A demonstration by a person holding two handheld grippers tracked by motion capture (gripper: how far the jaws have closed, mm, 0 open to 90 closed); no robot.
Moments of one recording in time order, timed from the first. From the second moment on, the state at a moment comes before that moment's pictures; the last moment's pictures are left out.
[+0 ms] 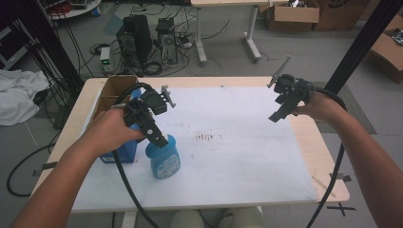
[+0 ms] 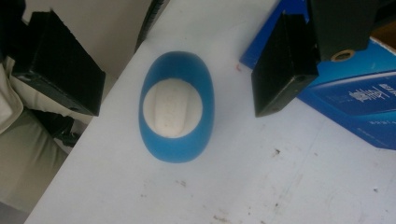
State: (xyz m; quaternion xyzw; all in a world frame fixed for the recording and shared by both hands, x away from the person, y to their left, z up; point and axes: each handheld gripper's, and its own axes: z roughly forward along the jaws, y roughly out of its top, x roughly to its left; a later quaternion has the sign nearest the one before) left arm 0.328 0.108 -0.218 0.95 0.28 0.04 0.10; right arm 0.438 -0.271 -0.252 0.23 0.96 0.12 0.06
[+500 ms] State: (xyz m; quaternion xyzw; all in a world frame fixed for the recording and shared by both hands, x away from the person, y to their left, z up) left arm 0.331 0.102 -0.238 0.95 0.28 0.04 0.09; right arm 0.439 -0.268 -0.256 0.22 0.97 0.12 0.06
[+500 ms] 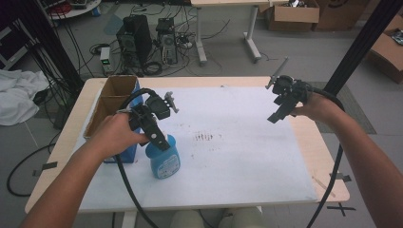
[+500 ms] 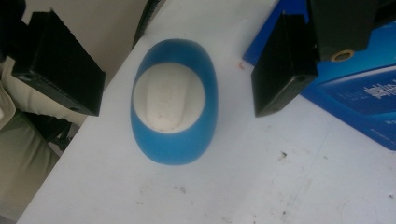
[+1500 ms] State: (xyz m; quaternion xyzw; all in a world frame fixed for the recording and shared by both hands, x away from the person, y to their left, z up) left arm 0.333 0.093 -0.278 0.96 0.27 0.03 0.07; right arm 0.441 -0.269 -0.260 0.22 0.97 0.12 0.05
